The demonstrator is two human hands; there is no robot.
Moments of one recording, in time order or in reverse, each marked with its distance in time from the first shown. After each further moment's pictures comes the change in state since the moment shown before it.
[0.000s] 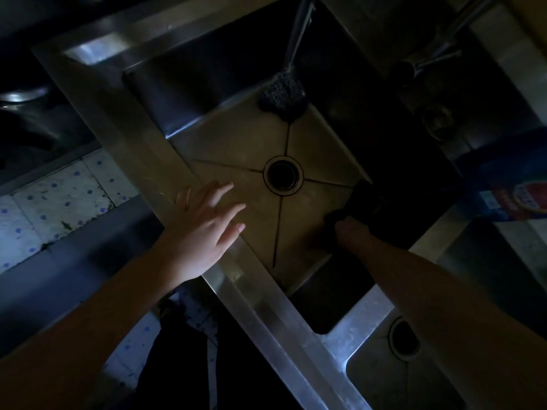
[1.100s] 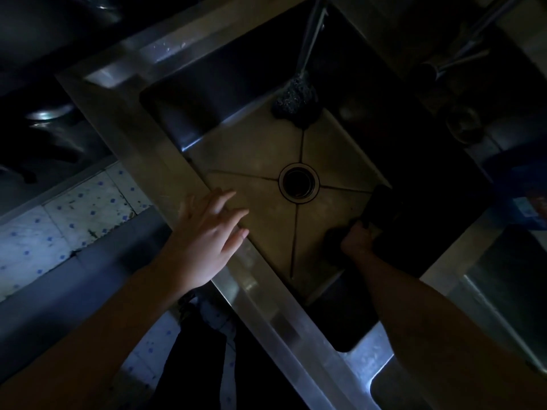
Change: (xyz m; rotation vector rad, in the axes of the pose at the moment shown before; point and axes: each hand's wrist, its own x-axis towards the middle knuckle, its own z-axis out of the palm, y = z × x) left_hand 0.004 -0.021 -0.005 0.049 0.038 0.005; right_hand 0.019 -0.034 0.017 0.851 0.302 0.341
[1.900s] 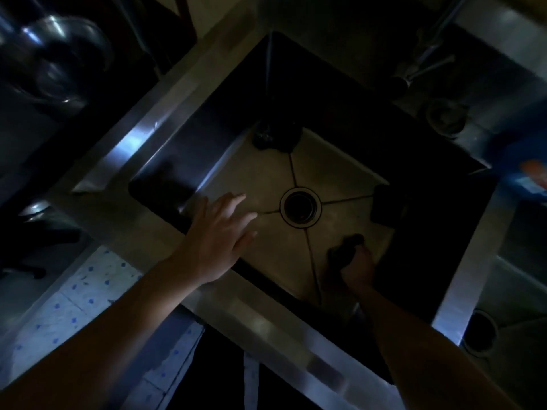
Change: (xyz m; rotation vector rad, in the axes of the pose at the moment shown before) left_hand 0.102 -0.053 -0.027 0.037 -0.215 0.206; right_hand -0.035 -0.022 0.036 0.410 0.068 0.103
